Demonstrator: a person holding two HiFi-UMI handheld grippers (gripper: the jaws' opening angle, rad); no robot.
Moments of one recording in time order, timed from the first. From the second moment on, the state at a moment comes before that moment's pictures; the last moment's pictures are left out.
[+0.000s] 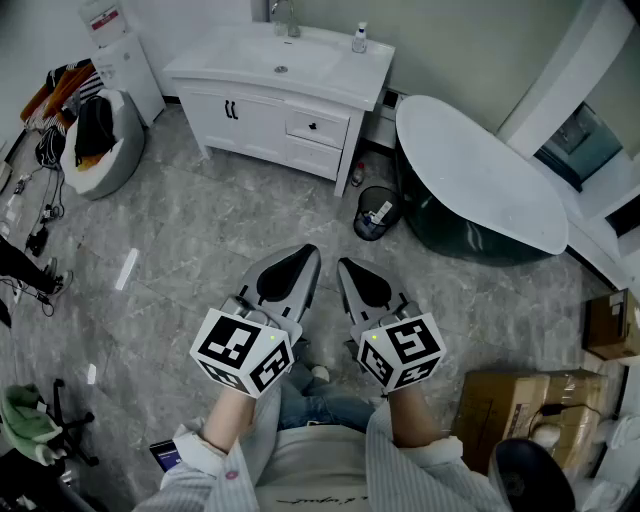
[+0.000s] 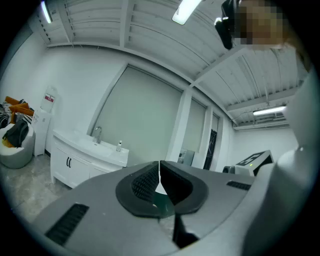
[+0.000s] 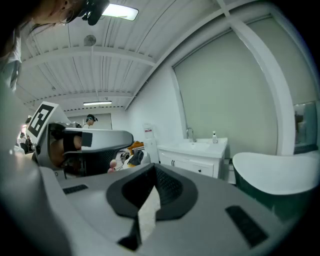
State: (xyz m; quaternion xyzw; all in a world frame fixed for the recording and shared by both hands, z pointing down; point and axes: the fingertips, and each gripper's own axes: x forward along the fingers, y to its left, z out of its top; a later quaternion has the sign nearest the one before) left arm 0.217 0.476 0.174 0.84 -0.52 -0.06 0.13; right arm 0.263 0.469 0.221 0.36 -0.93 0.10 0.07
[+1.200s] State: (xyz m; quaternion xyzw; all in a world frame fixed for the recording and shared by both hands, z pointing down) left arm 0.129 0.444 0.193 0.83 -0.55 -0.04 0.12; right arm 0.193 0.421 0.242 0.34 -0.93 0.13 0.06
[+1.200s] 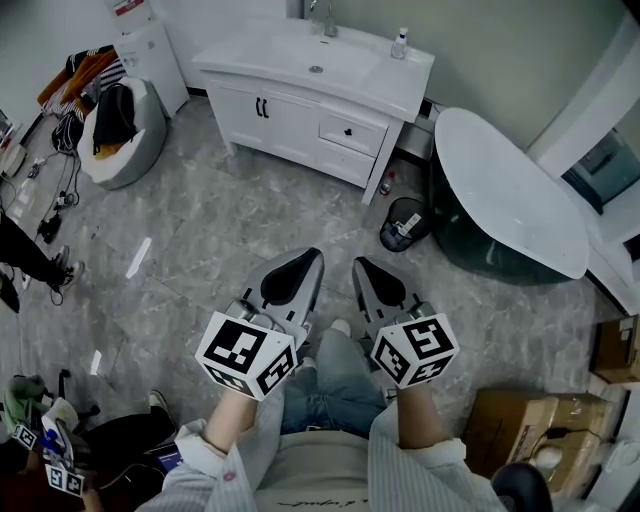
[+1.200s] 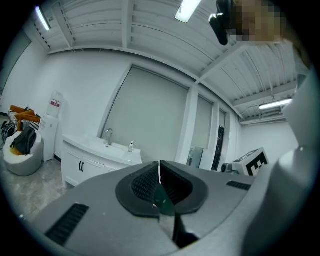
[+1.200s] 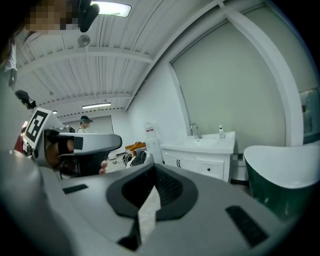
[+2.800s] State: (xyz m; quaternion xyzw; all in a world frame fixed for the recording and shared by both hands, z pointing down) left arm 0.101 0.143 0.178 0.79 -0.60 -0.04 0.11; right arm 0.165 0.123 0.242 0.28 -0.95 0.15 0.08
